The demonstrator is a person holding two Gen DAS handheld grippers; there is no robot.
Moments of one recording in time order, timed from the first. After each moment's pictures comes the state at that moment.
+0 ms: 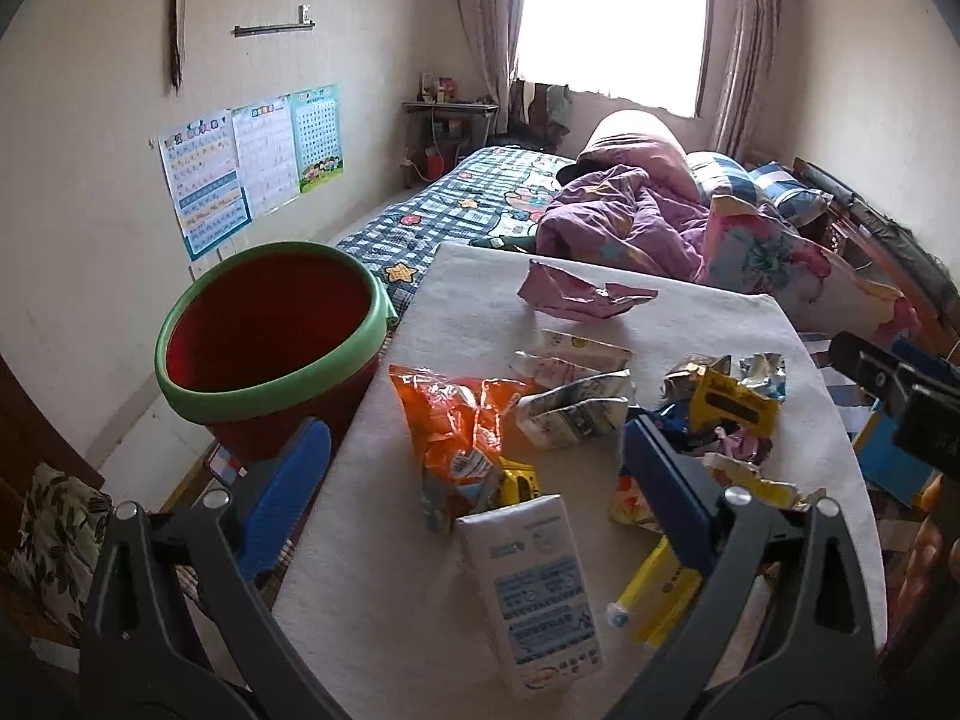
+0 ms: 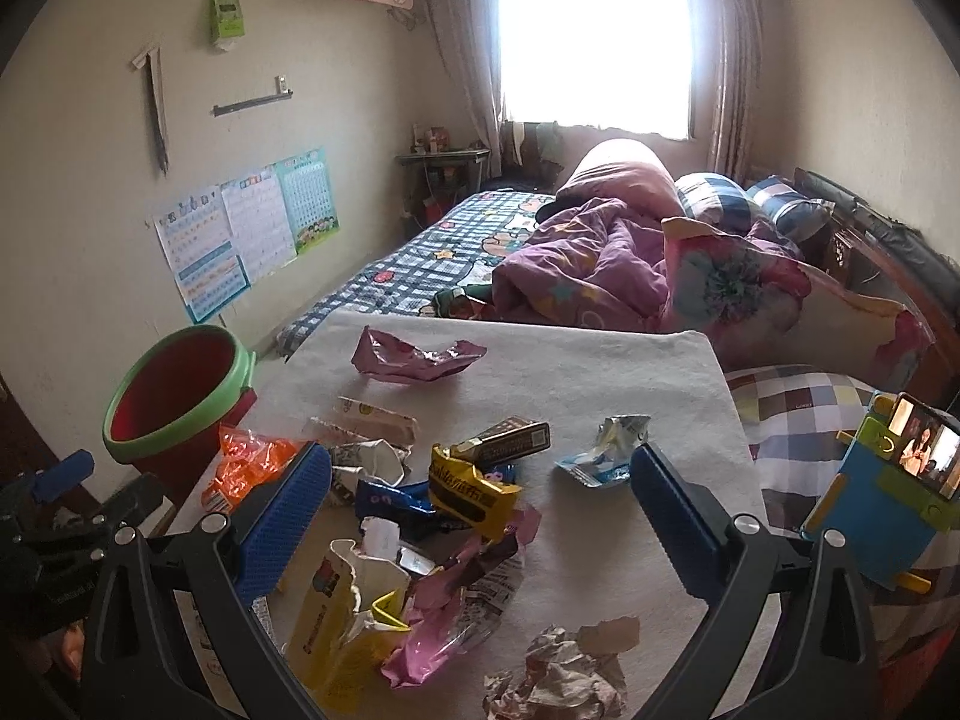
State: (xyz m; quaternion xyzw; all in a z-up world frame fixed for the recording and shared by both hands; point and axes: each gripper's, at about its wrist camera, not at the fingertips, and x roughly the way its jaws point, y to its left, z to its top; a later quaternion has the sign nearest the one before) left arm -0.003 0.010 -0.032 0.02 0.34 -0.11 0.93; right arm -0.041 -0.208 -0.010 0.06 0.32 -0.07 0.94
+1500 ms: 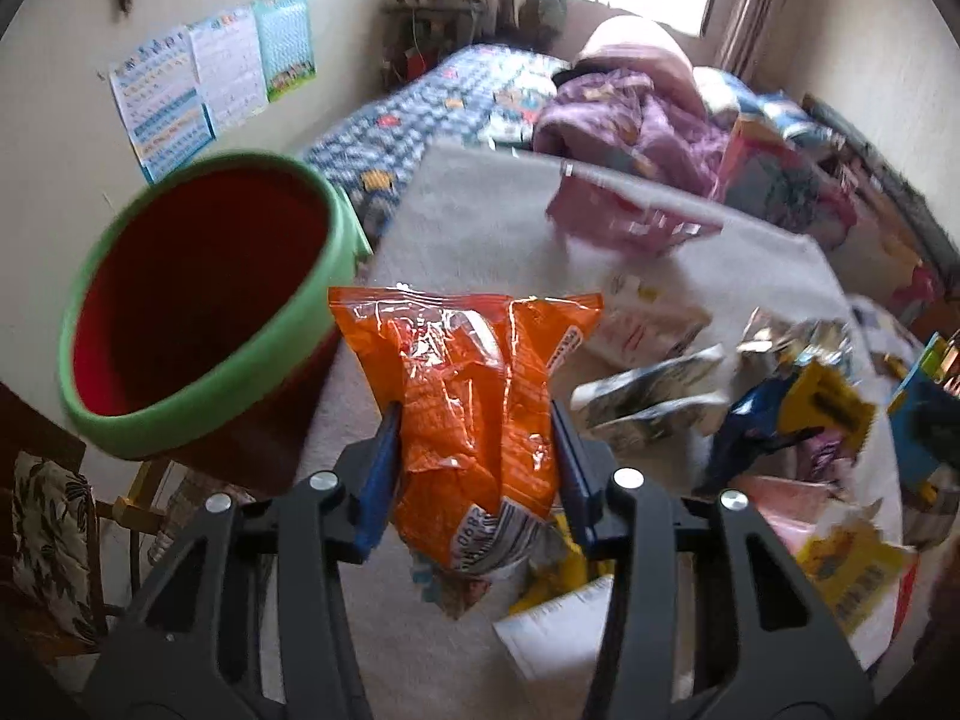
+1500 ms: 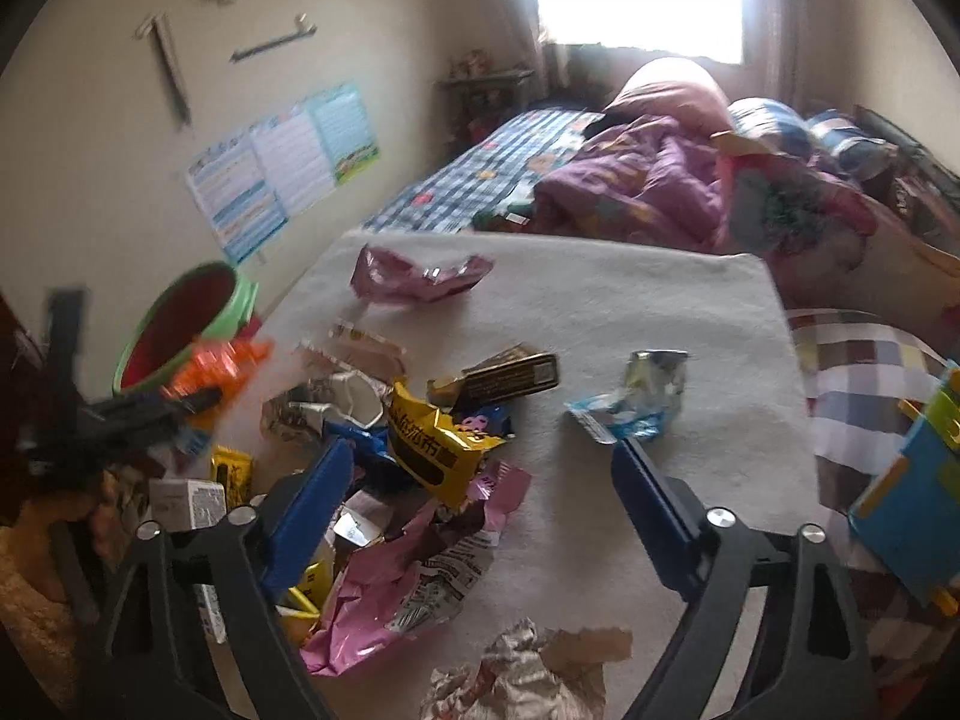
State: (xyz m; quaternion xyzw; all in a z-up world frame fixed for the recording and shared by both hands) left arm 0.094 0.011 -0.089 0.03 0.45 -0.13 0.88; right arm 0.006 -0.250 -0.066 0.08 0.42 0.03 0.90
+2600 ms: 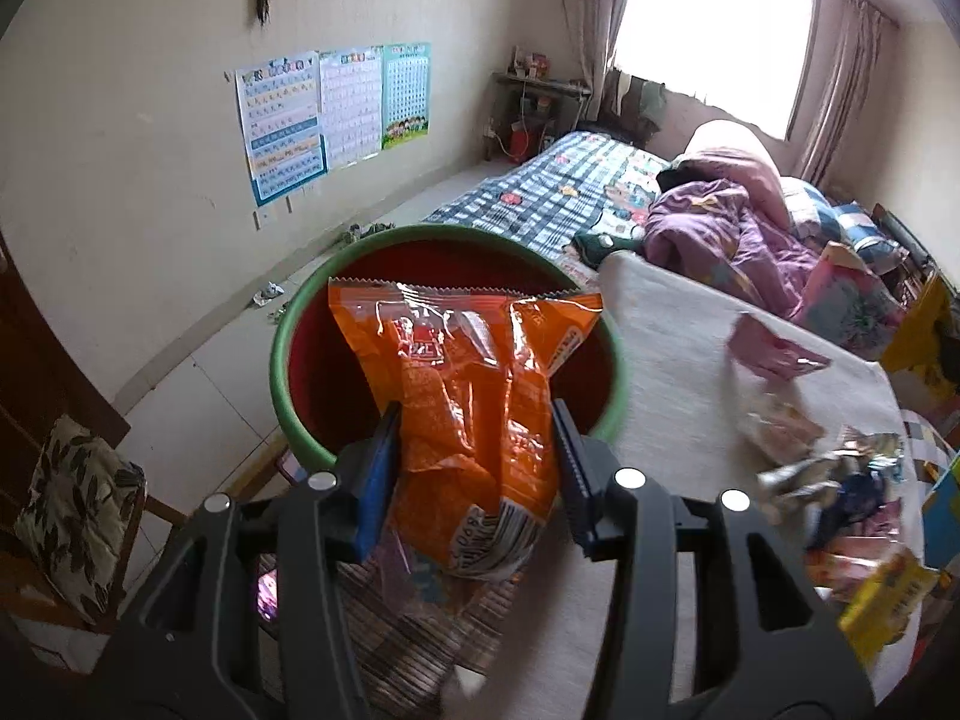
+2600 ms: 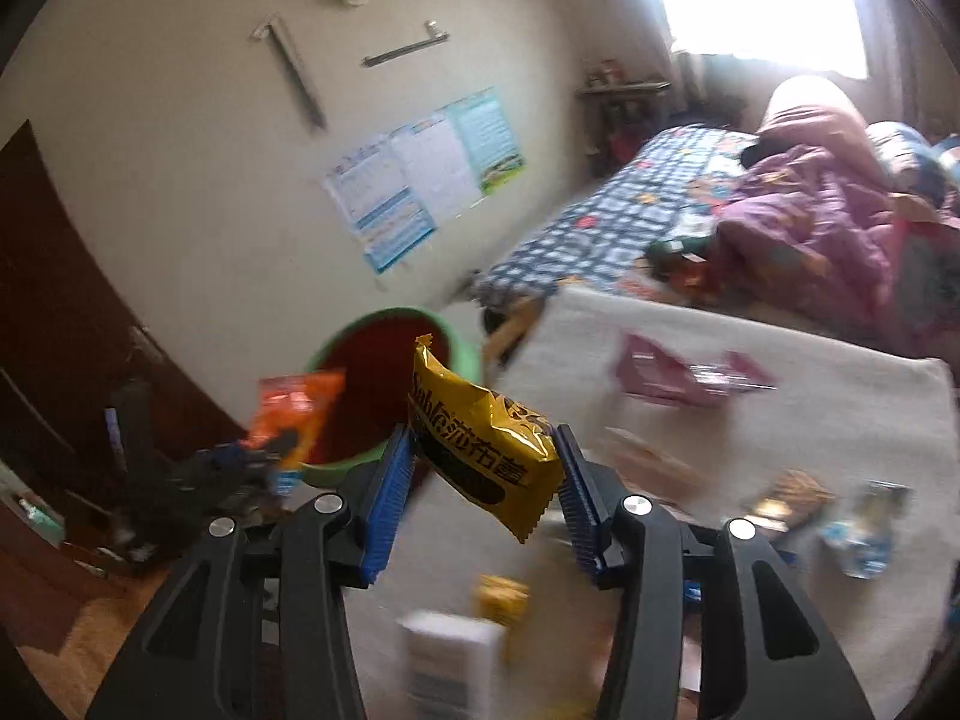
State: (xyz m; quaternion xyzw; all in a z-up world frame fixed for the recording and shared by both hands) left arm 0.123 0.155 -0.065 -0.02 0.38 -0.03 0.92; right arm 0.087 -0.103 0.004 0.12 0.39 0.18 0.89
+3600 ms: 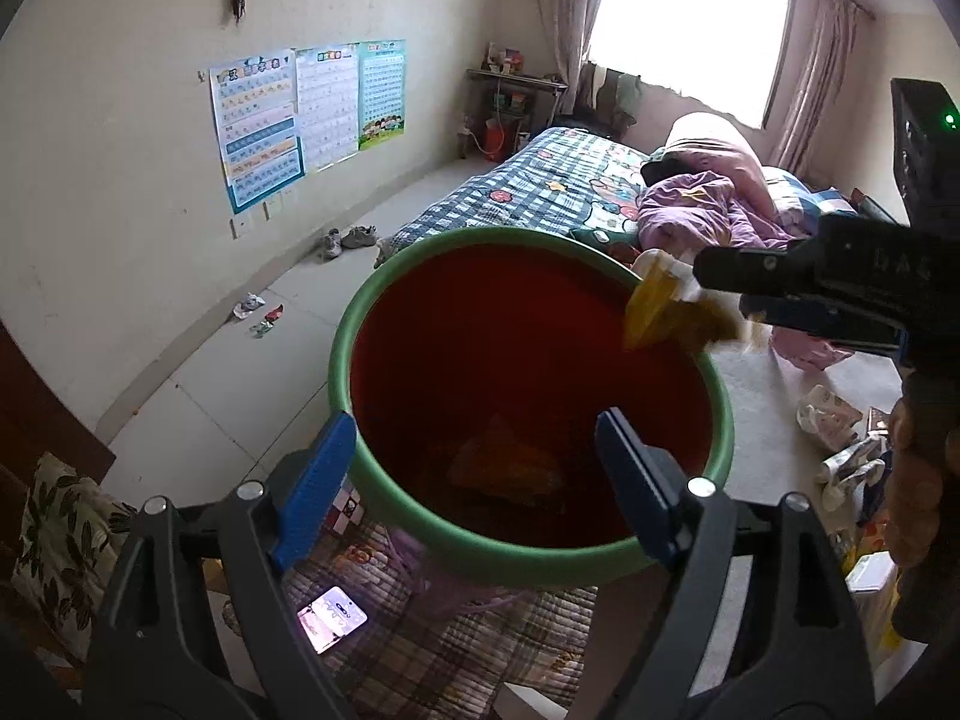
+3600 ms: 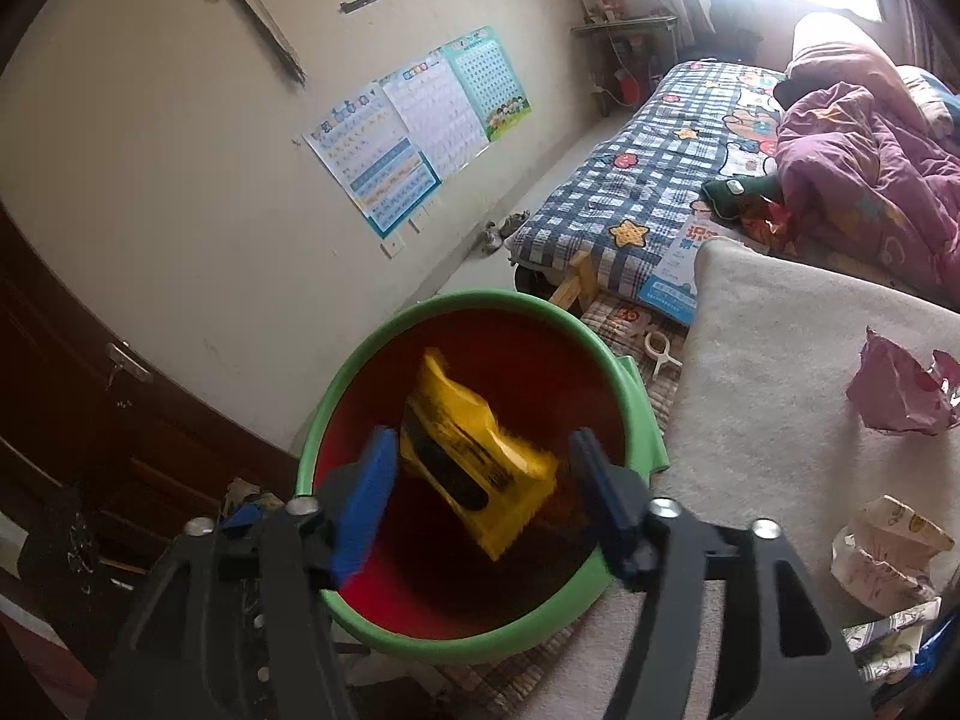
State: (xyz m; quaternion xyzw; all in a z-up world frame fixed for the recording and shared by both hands) left arm 0.151 0.213 -0.081 -0.02 0.38 -0.07 0.92; right arm 0.208 0.032 -0.055 0.16 0.44 0.17 0.87
